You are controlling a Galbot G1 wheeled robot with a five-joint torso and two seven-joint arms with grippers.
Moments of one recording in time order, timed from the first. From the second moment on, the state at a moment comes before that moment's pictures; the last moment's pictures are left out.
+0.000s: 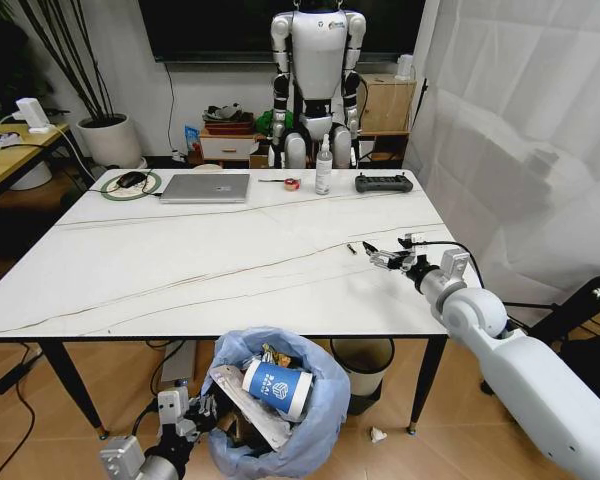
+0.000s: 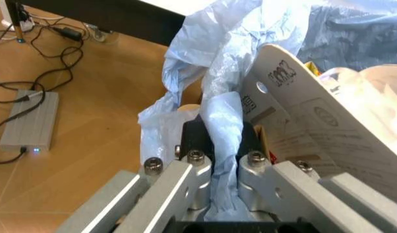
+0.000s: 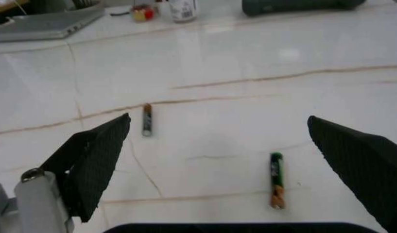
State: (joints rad) left arm 1.92 -1.25 -0.54 -2.30 -0.63 0.25 -0.08; right arm -0.78 0.93 0.17 1.58 0.84 -0.37 0.03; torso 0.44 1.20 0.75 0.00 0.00
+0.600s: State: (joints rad) left arm 1.92 -1.25 -0.54 -2.30 -0.63 0.25 -0.08; right arm -0.80 0.92 0.18 1.47 0.78 -0.38 -0.01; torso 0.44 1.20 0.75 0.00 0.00
